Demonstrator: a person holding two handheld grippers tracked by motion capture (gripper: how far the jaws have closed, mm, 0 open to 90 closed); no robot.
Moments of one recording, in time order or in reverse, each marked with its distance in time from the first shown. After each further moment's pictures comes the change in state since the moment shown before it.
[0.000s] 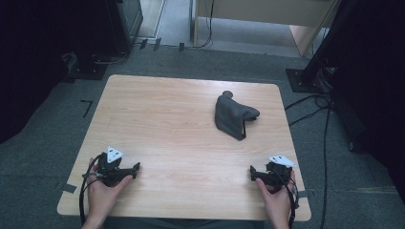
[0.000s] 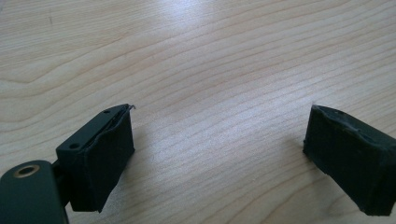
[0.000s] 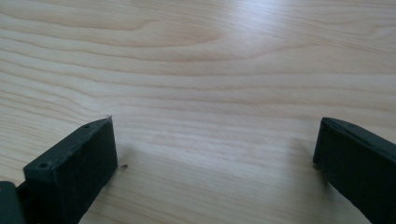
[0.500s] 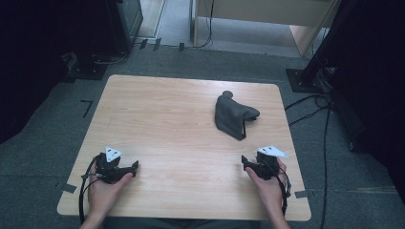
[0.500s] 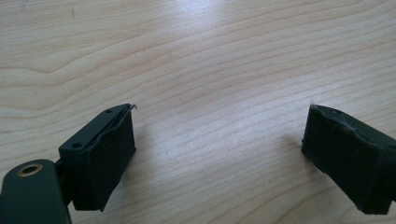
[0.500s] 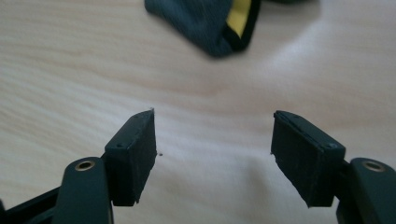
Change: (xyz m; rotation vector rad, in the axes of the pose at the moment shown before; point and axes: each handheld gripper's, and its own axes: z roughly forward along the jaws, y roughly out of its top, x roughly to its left) left arm 0.000 -0.001 -0.001 -0.002 0.050 -0.051; right arm 0.033 0.036 -0.001 -0.054 0.104 -0.032
